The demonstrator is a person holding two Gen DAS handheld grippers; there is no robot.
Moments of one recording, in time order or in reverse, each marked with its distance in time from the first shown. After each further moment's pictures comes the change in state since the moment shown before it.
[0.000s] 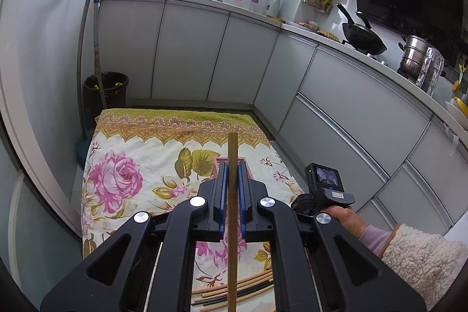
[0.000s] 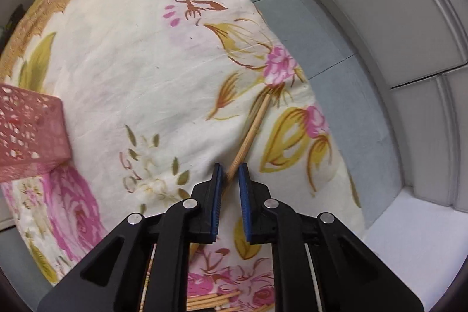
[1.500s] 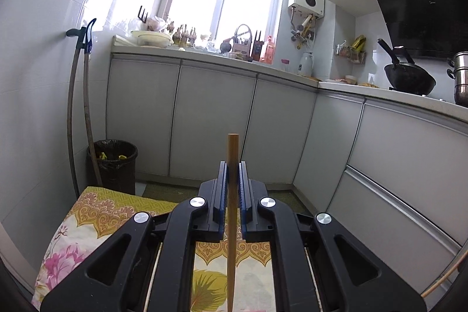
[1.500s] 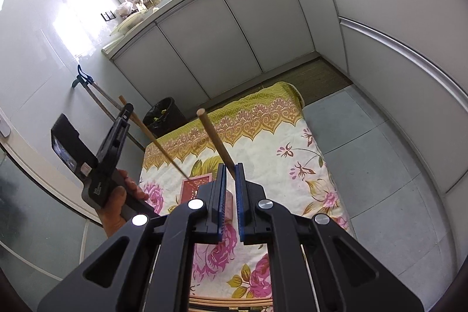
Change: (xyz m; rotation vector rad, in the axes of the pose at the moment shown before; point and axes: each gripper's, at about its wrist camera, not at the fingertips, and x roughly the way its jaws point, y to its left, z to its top) left arm 0.205 -0.030 0.072 0.015 -0.387 0.212; right arm -0.222 -0.051 -0.038 -0.205 -0.613 0.596
